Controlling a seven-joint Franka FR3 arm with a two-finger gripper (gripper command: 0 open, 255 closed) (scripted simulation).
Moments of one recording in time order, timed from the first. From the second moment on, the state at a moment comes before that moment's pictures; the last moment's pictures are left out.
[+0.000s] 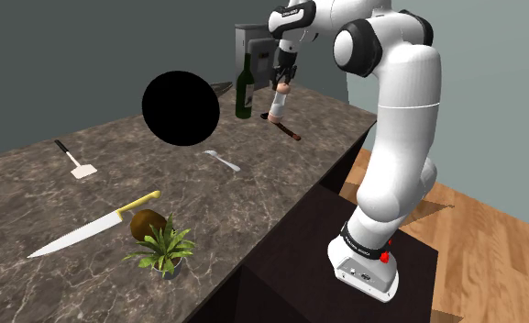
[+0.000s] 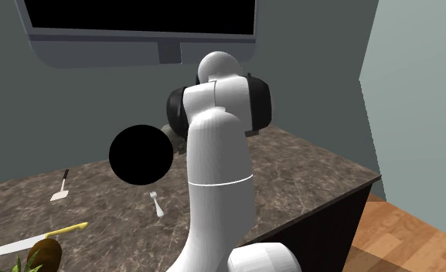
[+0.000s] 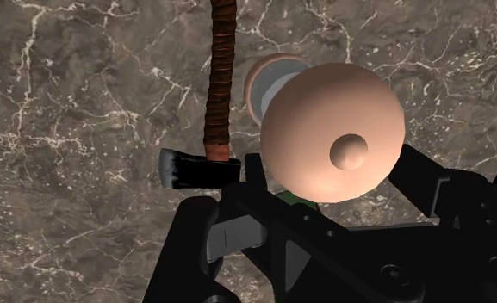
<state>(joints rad) -0.24 0.39 -0.38 -1.49 0.19 1.91 -0.49</state>
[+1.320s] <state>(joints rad) -0.19 0.28 -0.38 -1.42 0.14 1.73 -0.42</state>
